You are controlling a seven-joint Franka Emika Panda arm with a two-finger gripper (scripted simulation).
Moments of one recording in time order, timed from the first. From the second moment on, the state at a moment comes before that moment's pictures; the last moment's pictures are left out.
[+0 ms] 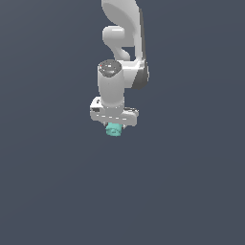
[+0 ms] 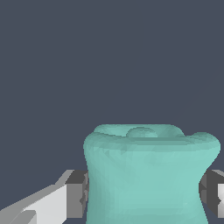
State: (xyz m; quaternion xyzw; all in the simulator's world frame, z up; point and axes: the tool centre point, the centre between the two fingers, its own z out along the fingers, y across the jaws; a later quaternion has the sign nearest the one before) arm -0.051 -0.037 0.137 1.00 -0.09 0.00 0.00
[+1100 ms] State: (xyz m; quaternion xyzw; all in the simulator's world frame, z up) arm 0.022 0.064 0.301 1.00 -0.09 0.00 0.00
